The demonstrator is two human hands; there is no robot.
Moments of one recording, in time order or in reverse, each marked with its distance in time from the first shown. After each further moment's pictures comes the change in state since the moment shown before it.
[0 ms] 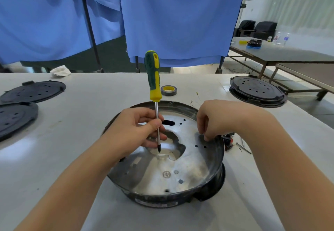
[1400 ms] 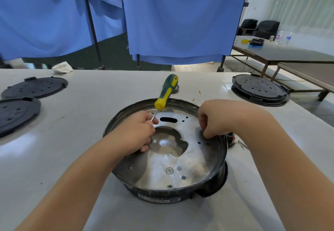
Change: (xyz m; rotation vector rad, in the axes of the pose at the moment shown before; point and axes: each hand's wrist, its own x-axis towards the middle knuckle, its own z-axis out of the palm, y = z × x) left_hand 0.014 -0.015 0.005 0.084 0.053 -0.193; right_hand -0.001 -0.011 0.005 -0.089 0.035 0.048
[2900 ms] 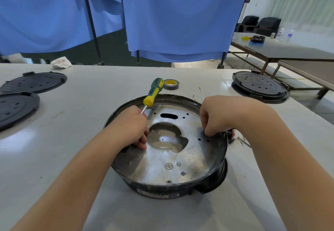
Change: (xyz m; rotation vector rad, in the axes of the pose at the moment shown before) left_hand 0.019 -0.007 -0.006 0.259 0.151 -0.146; right_hand -0.002 -0.001 -0.001 -0.014 -0.026 0.003
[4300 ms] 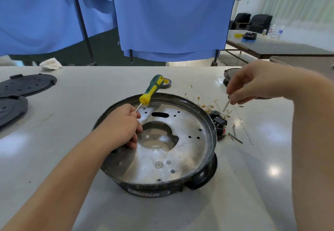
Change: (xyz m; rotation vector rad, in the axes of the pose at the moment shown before) left_hand -0.007 0.000 -0.001 -0.081 0.000 0.127; right_hand -0.013 0.103 -0.034 0.673 0.170 0.018
